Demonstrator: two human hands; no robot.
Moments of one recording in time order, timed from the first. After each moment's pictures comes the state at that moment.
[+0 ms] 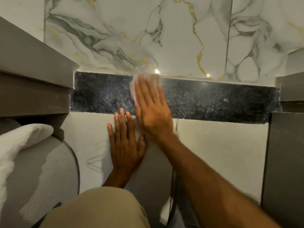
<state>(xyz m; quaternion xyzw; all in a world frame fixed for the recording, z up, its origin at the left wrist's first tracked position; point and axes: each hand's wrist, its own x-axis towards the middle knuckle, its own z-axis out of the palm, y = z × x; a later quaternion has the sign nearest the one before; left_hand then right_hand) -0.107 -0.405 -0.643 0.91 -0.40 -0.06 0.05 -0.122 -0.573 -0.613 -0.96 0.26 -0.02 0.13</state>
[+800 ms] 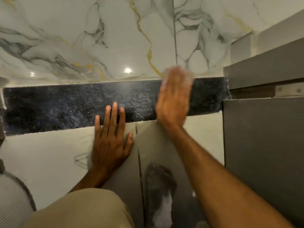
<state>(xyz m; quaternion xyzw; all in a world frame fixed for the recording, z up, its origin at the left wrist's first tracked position) -0.117 -0.480 -0.647 0.83 -0.55 -0.08 0.07 -0.228 -0.687 -0.617 -0.85 0.53 -0.01 0.02</state>
